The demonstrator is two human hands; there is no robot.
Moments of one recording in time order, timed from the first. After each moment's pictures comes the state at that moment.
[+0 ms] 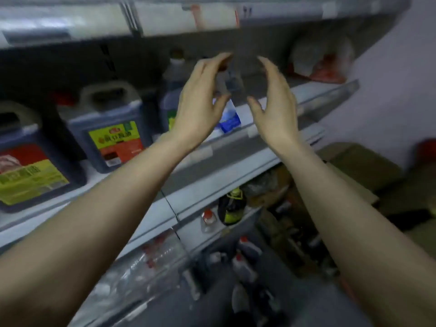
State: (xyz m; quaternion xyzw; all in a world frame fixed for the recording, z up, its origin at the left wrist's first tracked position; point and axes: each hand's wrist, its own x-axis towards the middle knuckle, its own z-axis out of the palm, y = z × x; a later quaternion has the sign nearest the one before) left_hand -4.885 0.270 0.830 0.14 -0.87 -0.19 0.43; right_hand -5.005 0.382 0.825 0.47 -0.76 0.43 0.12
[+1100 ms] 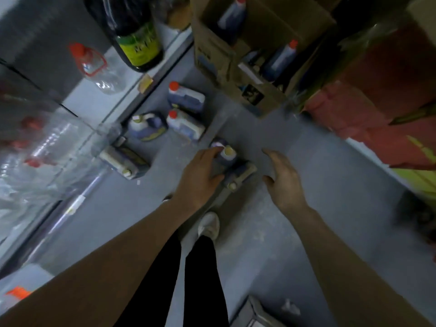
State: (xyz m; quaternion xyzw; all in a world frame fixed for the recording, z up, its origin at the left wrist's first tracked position) left_hand -4.899 0.587 0.251 0.18 -0.85 -0.48 -0.11; right_hand -4.989 0.789 0.258 0.16 -0.93 0.22 -0.26
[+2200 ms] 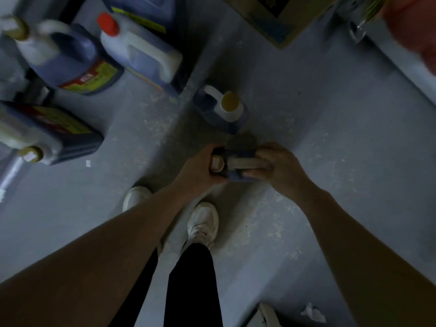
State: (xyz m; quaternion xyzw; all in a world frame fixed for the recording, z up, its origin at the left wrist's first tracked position) left_hand -4.889 0.651 -0.102 0.19 -0.78 -0.53 -0.28; right_hand -4.991 0.841 -0.054 0.23 -0.87 0.19 -0.39
